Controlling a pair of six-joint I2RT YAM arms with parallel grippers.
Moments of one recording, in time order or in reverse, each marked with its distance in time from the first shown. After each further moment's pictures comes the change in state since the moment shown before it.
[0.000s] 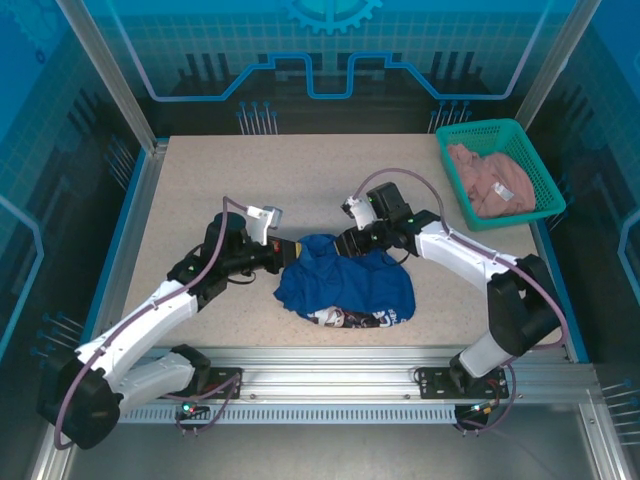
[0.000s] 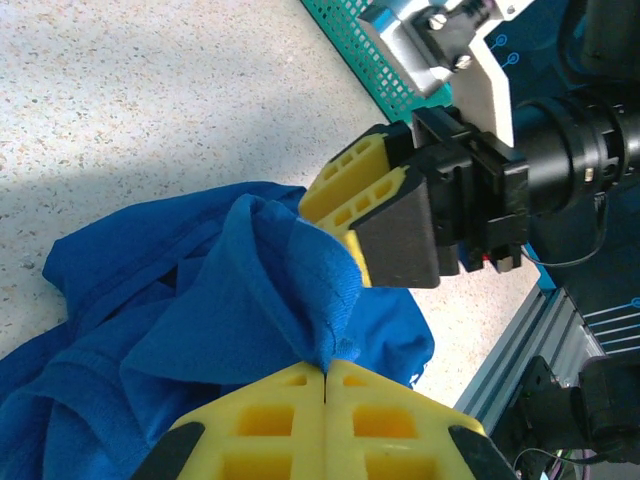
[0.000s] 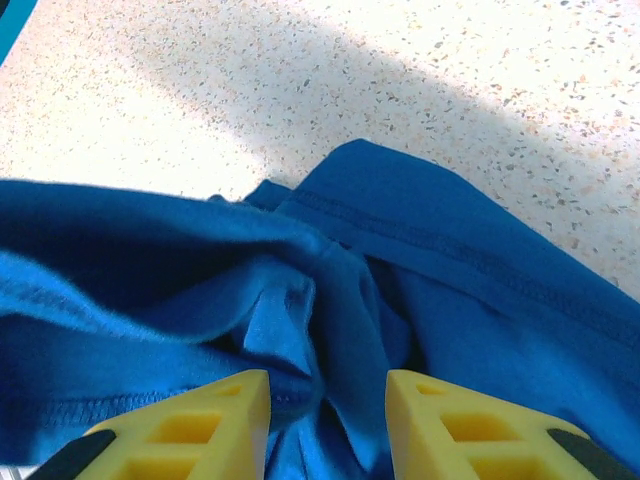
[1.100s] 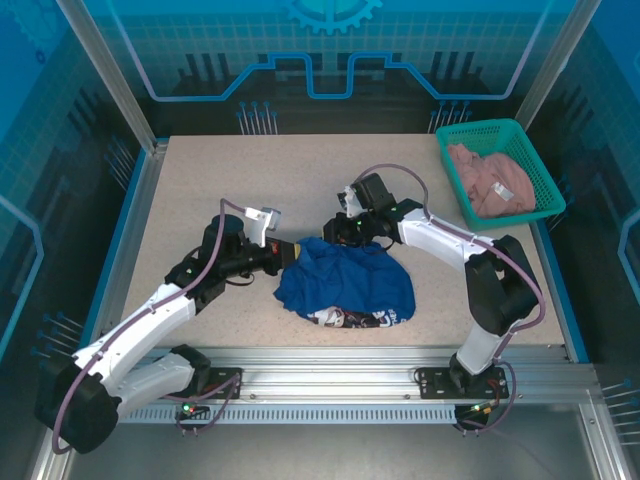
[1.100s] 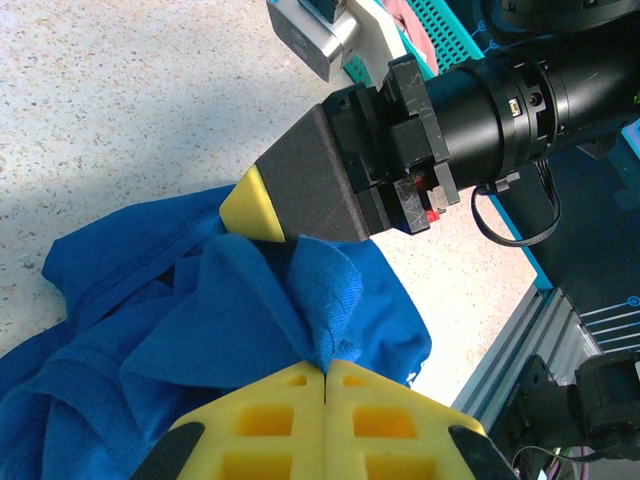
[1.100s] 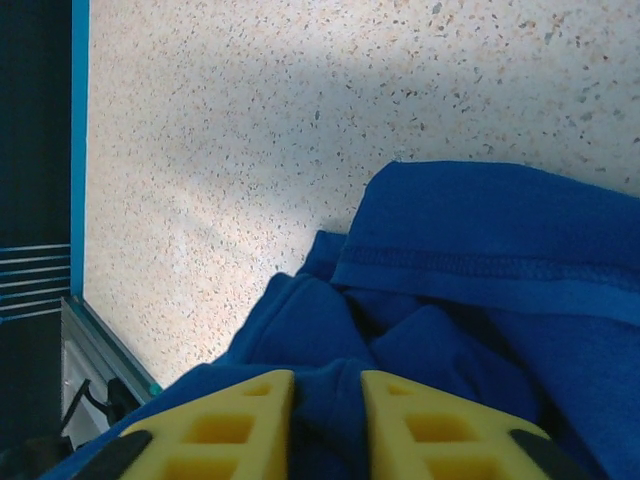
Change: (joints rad) left arm 0.000 -0.024 -0.016 0.003 0.001 0.000; right arm 0.025 0.153 0.146 -0.005 -0.057 0.488
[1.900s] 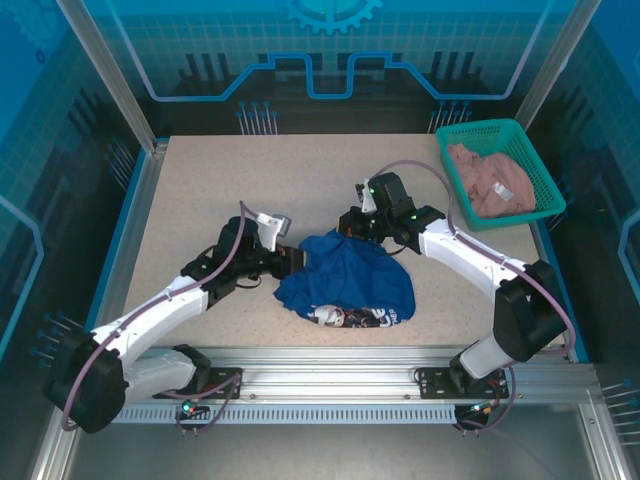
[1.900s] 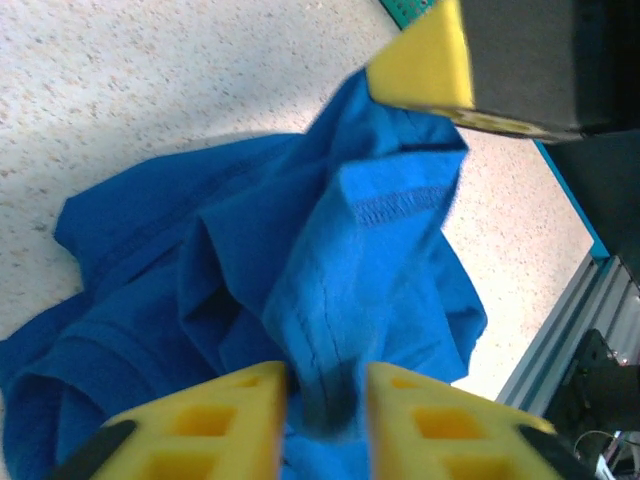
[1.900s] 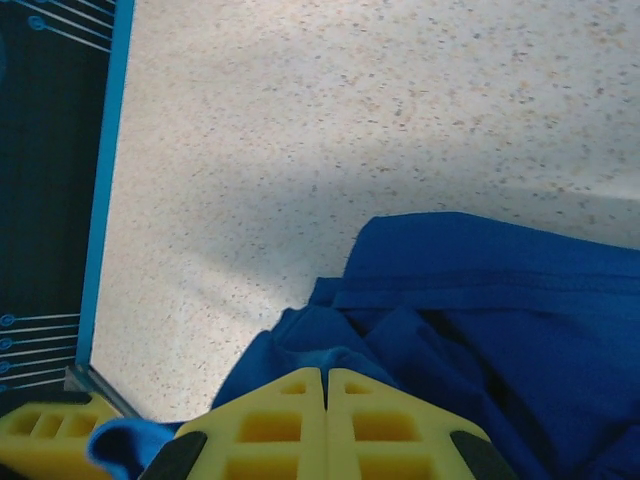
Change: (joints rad) left arm -0.048 0.118 -0.038 0.046 -0.045 0.057; right arm -0.023 -0.187 -0.101 0.057 0.140 0.071
